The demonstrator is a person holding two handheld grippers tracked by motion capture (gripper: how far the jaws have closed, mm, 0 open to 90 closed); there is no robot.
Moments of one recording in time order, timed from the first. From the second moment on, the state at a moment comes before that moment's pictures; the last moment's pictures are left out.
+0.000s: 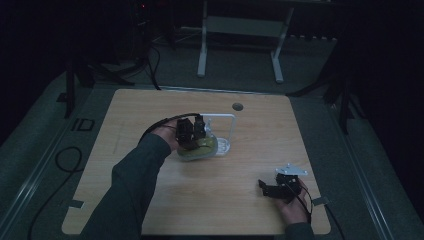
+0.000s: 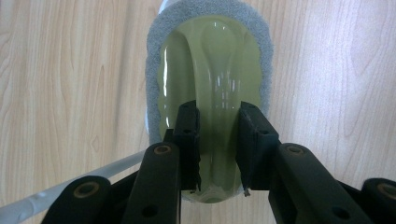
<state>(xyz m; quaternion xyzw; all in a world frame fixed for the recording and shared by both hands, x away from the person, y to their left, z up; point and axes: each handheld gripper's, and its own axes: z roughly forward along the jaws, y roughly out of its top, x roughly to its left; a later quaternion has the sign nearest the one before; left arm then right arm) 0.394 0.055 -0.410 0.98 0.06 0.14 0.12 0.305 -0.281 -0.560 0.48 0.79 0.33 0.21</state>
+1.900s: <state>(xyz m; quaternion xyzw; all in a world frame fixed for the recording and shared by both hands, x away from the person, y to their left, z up) 0.406 0.010 -0.425 0.98 0.00 0.18 0.07 0.305 -0.281 -0.560 0.48 0.79 0.33 0.21</state>
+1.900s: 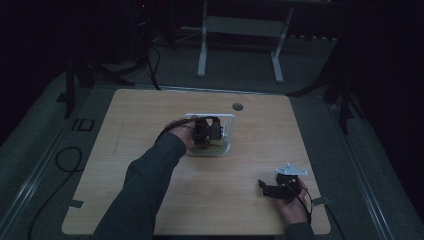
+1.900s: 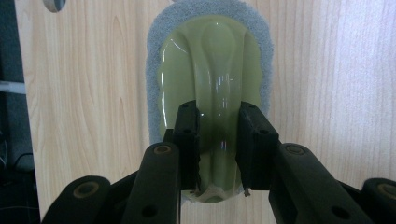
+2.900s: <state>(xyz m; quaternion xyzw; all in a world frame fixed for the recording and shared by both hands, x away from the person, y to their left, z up) 0.418 0.001 -0.449 0.98 0.00 0.20 0.05 0.305 -0.281 -0.560 0.48 0.79 0.33 0.21</state>
